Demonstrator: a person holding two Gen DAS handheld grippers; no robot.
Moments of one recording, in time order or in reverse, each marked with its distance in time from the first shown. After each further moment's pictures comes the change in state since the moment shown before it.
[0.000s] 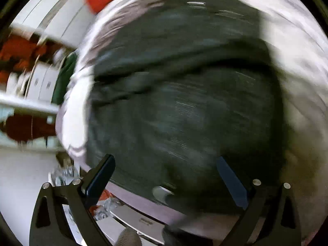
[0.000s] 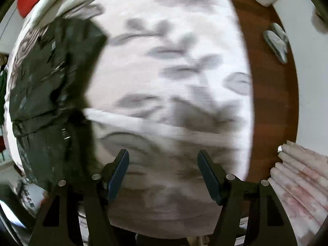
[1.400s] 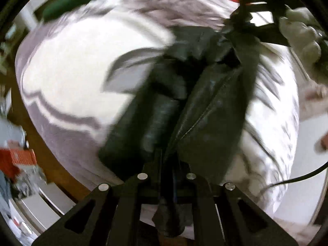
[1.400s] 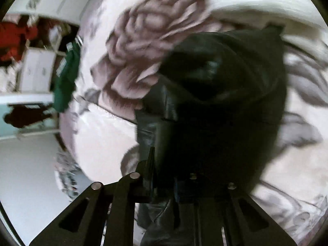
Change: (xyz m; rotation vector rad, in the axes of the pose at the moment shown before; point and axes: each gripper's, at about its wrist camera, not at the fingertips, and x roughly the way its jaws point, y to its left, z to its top) left arm 0.135 0.308 -0.041 -0.649 0.050 -0.592; right arm 0.001 0.519 0.088 -0.314 0.060 0.336
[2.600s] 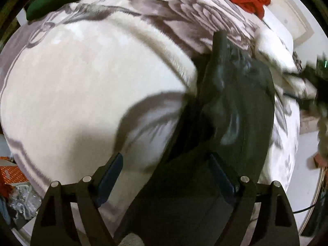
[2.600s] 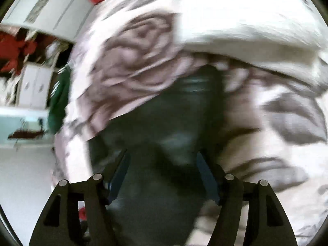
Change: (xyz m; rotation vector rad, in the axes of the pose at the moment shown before) left arm 0.054 0.044 0.119 -0.016 0.001 -0.083; right arm -0.011 -0.131 0.060 0.046 -0.127 0.006
